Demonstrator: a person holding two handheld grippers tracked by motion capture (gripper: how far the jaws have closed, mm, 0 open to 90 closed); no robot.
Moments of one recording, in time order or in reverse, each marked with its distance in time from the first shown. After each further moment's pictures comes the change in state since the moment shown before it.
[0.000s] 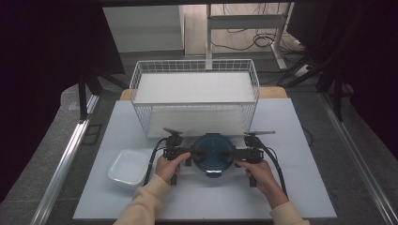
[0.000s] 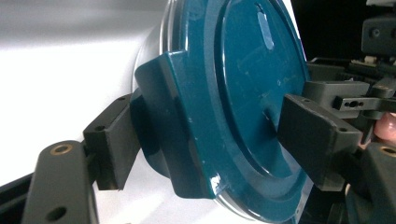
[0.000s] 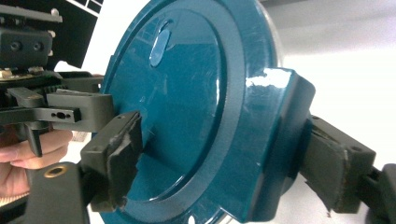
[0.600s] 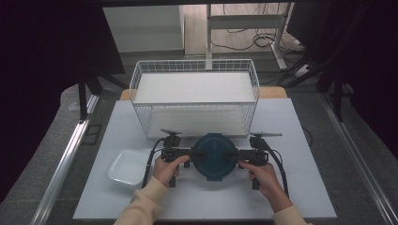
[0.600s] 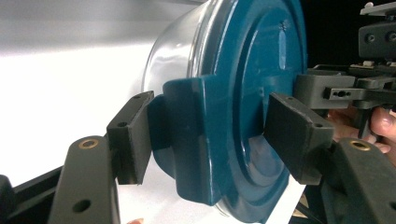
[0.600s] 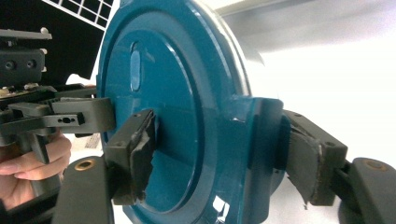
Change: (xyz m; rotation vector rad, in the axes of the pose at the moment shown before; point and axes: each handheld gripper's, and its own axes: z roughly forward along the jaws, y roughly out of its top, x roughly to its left) left arm -0.015 -0.009 -0.016 -0.050 0.016 0.060; right arm 0.006 -0.008 -0.019 -0.059 0.000 0.033
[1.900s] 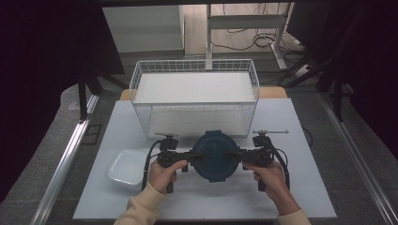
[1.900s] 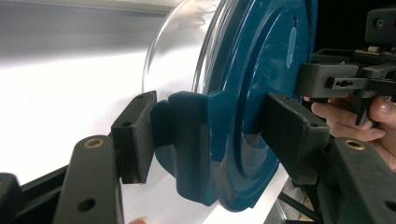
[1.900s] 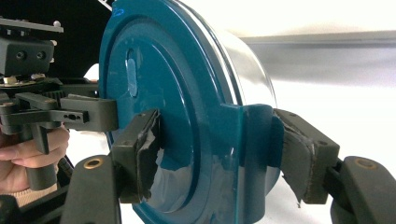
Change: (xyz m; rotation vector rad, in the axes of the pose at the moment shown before) left arm -0.027 -0.014 -0.024 -0.068 -0.033 0.071; right arm 0.030 -0.002 -0.031 -0.061 -0.001 -0.204
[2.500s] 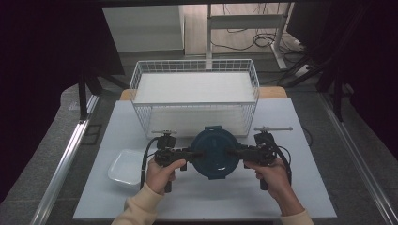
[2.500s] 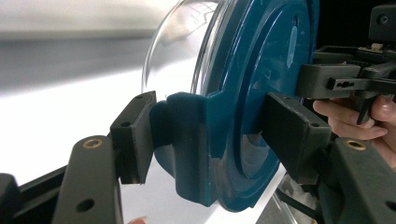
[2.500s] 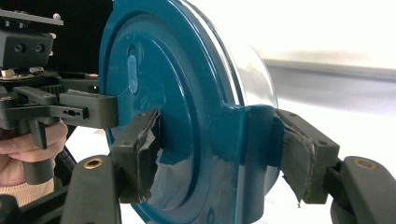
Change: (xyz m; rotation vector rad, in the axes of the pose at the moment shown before) left arm -0.023 0.007 -0.019 -0.046 0.018 0.067; right arm 0.021 0.009 -0.017 -0.040 0.004 -0.084
